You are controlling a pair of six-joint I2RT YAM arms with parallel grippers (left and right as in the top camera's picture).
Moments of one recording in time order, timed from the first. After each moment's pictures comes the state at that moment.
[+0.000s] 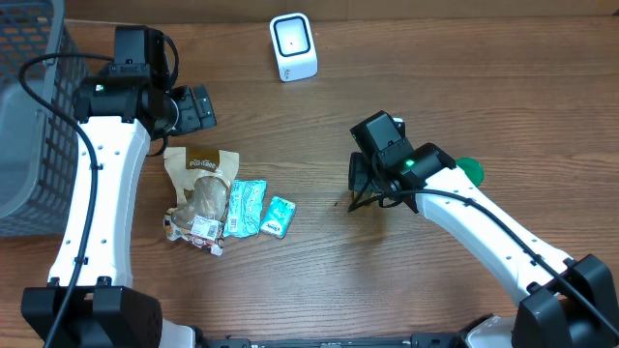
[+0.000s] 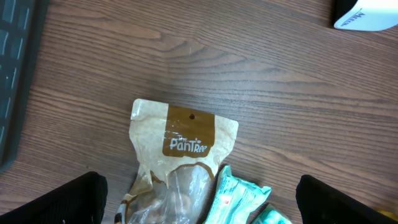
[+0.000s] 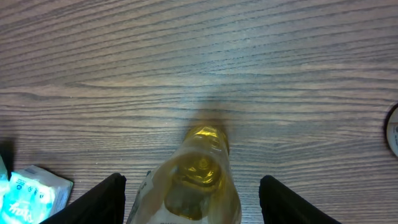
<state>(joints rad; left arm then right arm) -0.01 1.65 1.64 -1.13 -0.05 -0.31 0.54 1.58 1.16 -0.77 0.14 0.59</state>
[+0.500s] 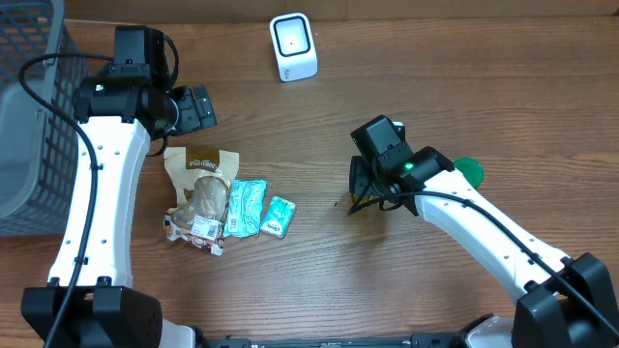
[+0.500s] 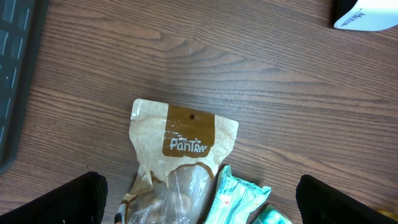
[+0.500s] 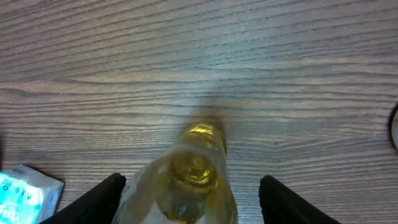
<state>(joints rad) -0.01 1.65 1.64 -1.13 -0.05 -0.31 0.54 1.58 1.12 -0.74 0.15 0.59</state>
